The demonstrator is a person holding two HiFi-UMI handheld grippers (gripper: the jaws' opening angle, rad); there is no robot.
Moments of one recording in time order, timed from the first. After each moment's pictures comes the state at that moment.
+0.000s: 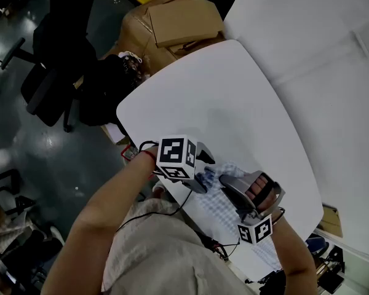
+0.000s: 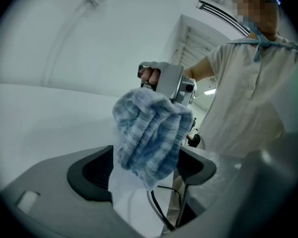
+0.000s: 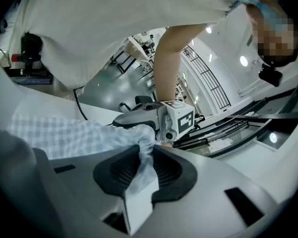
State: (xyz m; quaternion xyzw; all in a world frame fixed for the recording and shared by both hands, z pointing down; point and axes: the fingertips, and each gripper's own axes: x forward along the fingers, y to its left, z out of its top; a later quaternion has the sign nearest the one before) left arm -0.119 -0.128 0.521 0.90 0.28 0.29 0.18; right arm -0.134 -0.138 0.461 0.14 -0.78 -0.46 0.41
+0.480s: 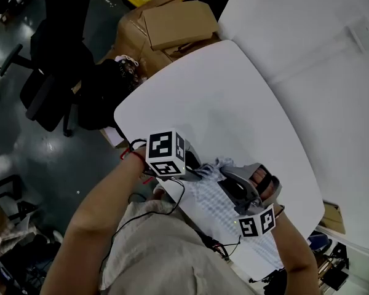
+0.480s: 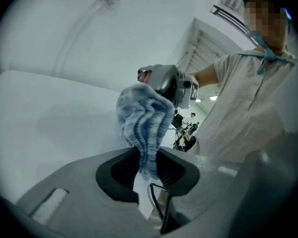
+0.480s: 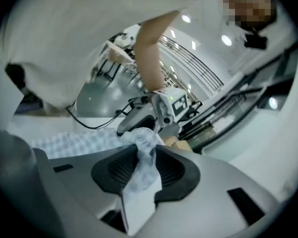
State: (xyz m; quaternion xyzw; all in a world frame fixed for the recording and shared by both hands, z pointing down) left arm -0.144 -0.140 0.516 0.88 0.25 0.32 0.24; right arm -0.128 -0.158 0.462 0.18 -0.84 -0.33 0.40
